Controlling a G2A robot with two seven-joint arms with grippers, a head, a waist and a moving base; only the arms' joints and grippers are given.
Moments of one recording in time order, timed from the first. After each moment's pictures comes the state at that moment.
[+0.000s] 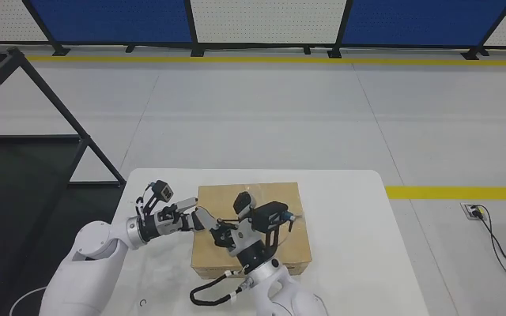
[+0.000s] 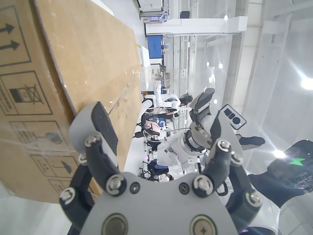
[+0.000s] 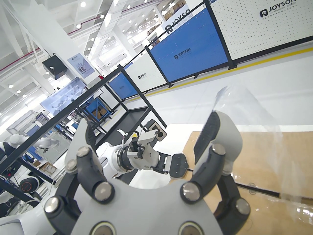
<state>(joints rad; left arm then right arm) 0.71 -1.08 -1.28 -1.02 -0.59 -0.24 -1.26 -1.02 -1.57 0.86 -1.75 -0.93 0.13 -0.05</state>
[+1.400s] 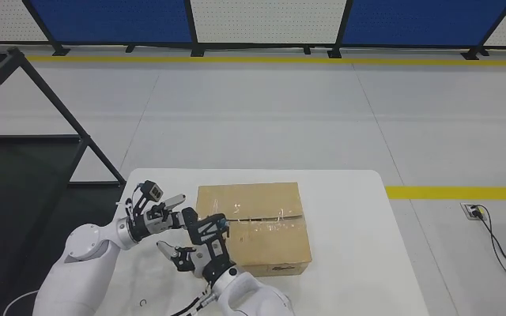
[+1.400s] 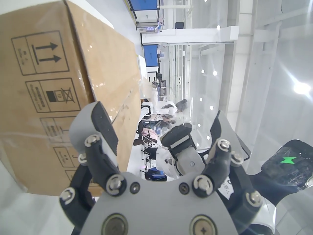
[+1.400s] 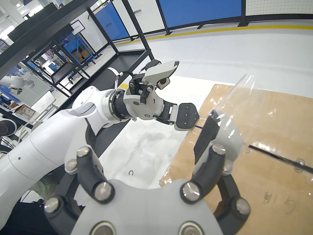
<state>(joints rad) 0.69 -1.07 -1.30 -0.93 -0.63 -0.29 -1.28 -0.96 -1.64 0.74 -1.64 -1.09 0.21 0.29</state>
